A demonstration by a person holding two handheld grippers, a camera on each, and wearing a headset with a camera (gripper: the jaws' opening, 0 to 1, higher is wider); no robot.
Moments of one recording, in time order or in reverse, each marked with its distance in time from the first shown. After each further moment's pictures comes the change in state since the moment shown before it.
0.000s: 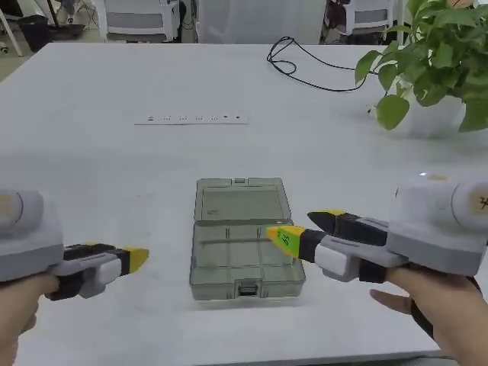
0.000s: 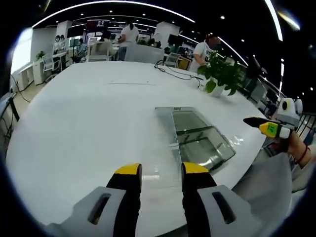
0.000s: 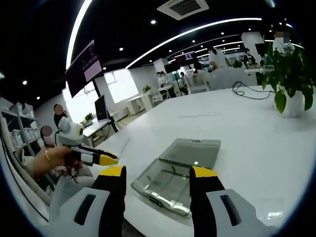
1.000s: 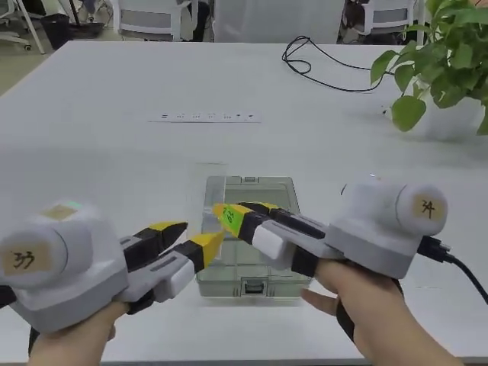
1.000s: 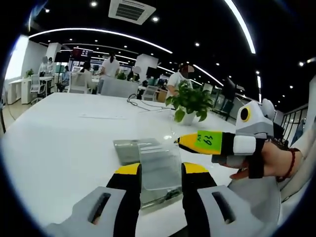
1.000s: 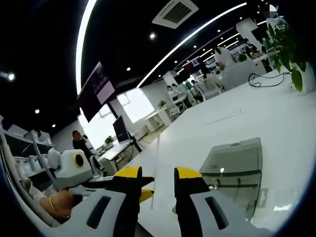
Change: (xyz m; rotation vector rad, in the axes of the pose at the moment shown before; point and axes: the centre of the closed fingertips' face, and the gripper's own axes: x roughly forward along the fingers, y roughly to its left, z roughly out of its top) left arm -0.003 -0.092 0.032 0.074 -0.290 -0.158; right arm 0.047 0.062 0.017 0.163 -0.135 0.162
